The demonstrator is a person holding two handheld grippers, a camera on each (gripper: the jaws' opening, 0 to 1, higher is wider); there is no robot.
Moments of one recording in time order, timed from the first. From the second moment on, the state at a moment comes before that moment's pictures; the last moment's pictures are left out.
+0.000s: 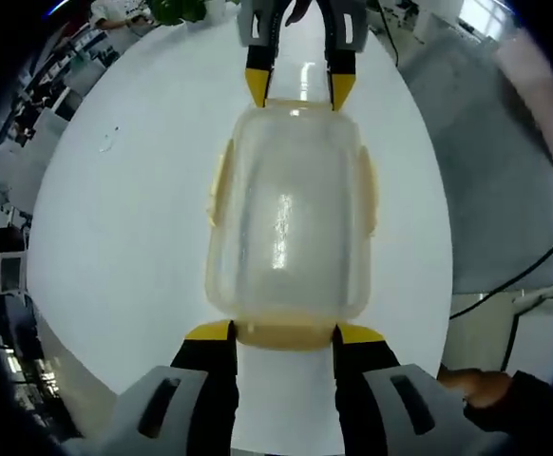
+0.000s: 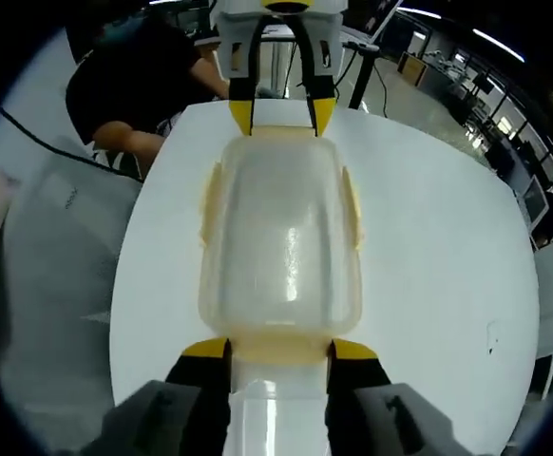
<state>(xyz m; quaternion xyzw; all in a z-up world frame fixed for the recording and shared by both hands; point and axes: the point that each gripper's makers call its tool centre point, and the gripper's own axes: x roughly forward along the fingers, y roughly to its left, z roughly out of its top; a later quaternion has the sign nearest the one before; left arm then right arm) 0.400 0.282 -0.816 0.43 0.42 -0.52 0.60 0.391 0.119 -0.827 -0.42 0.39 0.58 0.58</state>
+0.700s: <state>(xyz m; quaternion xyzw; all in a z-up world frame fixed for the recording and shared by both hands) 0.404 0.254 -0.801 0.44 0.42 -0.52 0.60 0.394 0.092 -0.813 -0.42 0.40 0.58 0.58</state>
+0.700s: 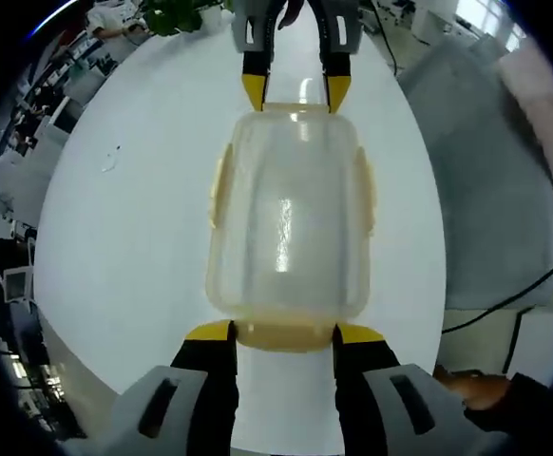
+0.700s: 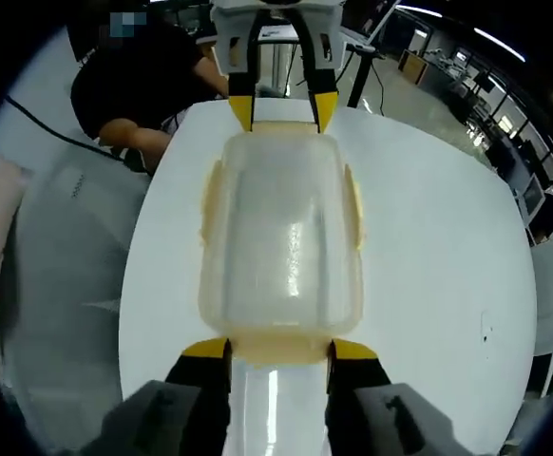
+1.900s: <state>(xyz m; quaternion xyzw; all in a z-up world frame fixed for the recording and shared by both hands) 0.406 0.119 -0.806 0.40 0.37 -0.58 0.61 0.390 -0.045 -0.821 -0.45 0.45 0.53 0.55</state>
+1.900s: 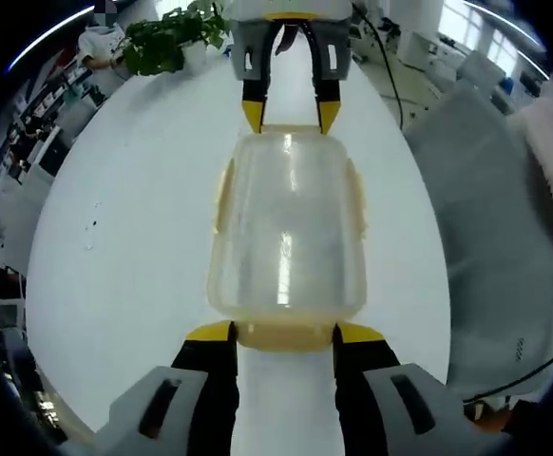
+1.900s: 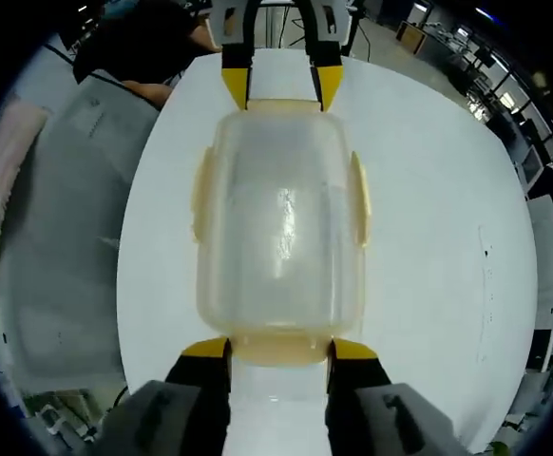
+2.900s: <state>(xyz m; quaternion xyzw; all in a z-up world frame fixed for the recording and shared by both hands) 0.411 0.068 -0.813 0.40 0.36 -0.59 0.60 0.393 -0.096 -0.824 -0.46 0.48 0.52 0.54</state>
